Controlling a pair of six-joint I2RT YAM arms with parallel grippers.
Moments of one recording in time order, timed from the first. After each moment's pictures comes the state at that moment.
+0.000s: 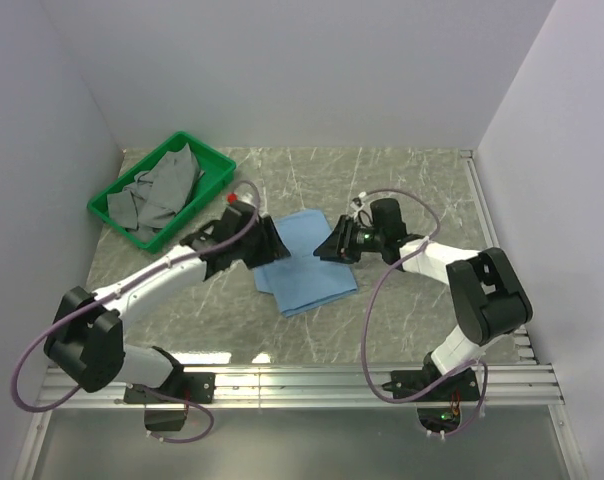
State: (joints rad) left arm -0.58 1.37 0.96 -0.34 0.06 -0.85; right arm 0.35 1.62 0.80 0.18 -0.72 0.81
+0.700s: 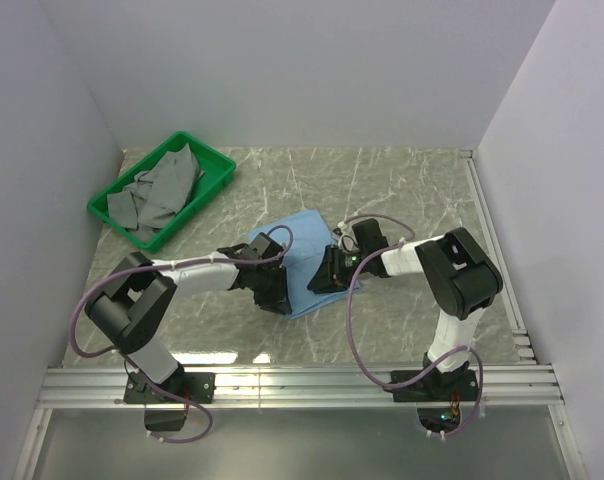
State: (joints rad) left arm -0.72 1.63 0.83 -0.34 0.28 -0.75; right arm 0.43 1.84 0.77 0.15 -0.84 0.71
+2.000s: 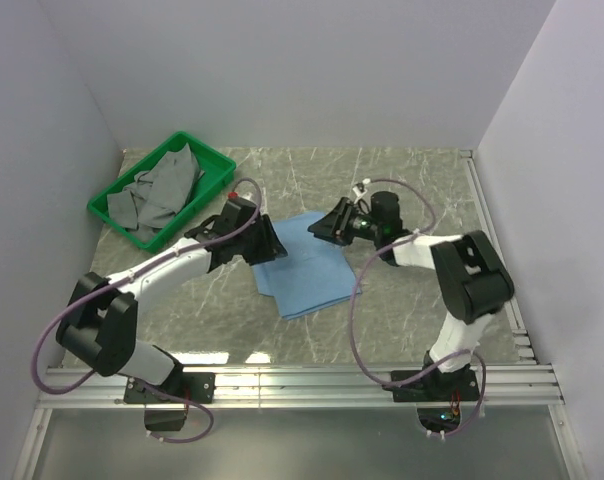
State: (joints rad) left arm -0.57 1.45 0.95 -0.29 0.14 -0.82; right arm 0.33 1.75 0.83 0.54 -0.68 0.99
